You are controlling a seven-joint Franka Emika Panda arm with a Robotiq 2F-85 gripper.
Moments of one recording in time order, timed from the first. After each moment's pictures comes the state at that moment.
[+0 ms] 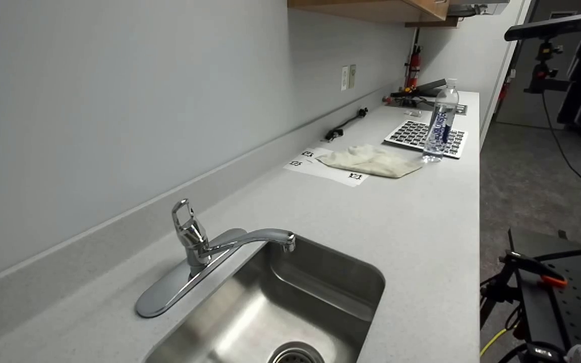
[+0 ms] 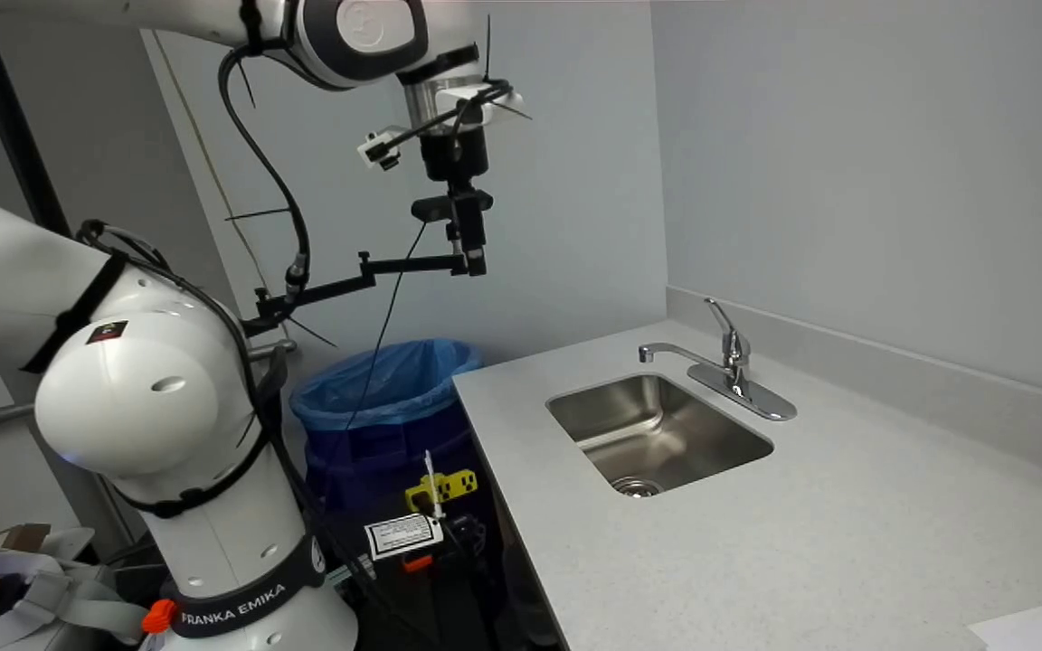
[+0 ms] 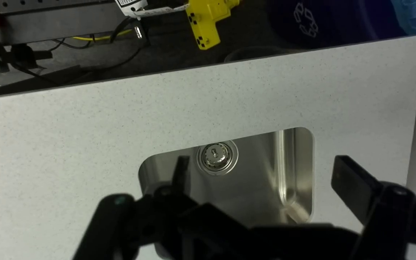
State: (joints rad) arm 0.16 -0.77 0.20 -2.59 0.33 1.91 0.35
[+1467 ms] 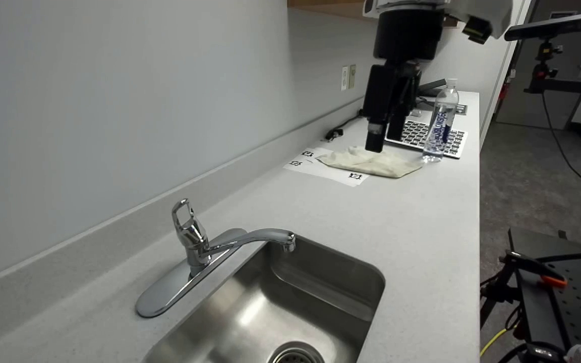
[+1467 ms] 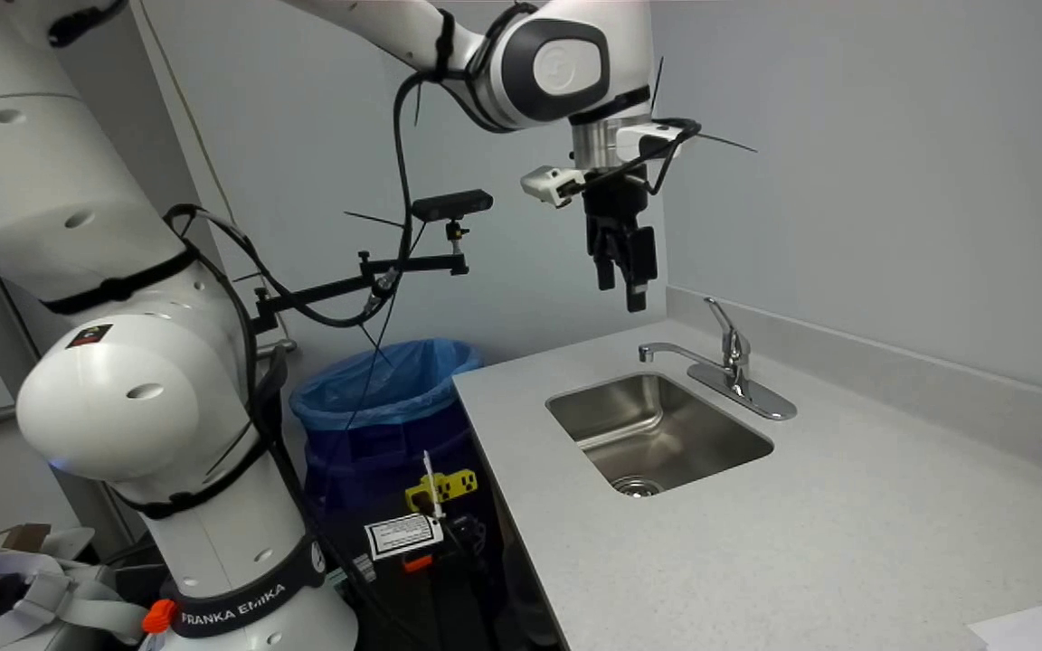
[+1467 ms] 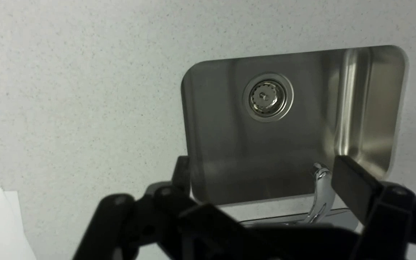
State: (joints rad) arm 0.06 -0.20 0.10 -2.32 0.13 2.16 0.17
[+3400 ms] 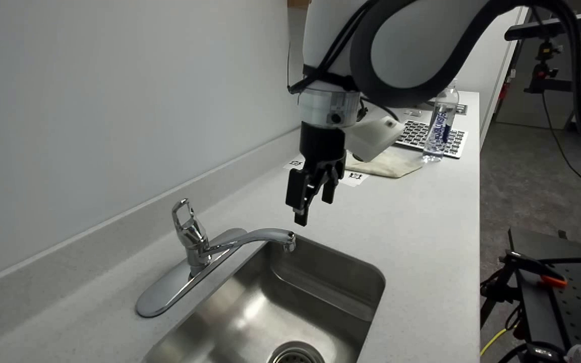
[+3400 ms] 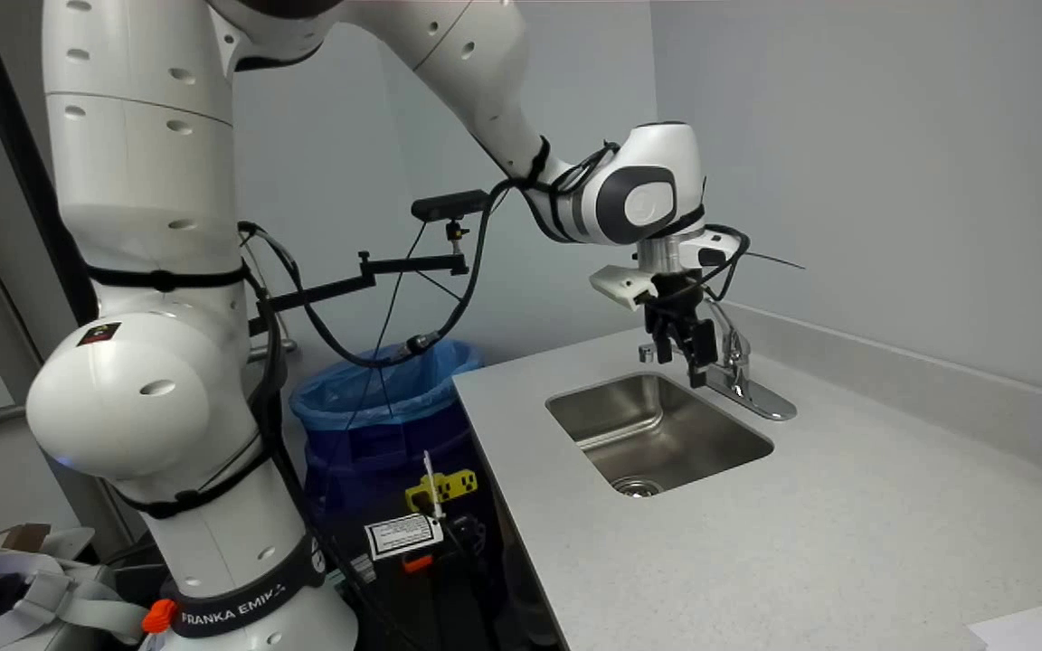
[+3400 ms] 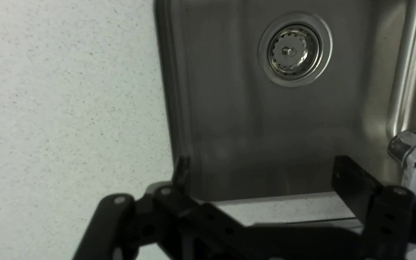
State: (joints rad) arm 0.11 0.26 0.09 -2.15 -0.01 2.48 0.28
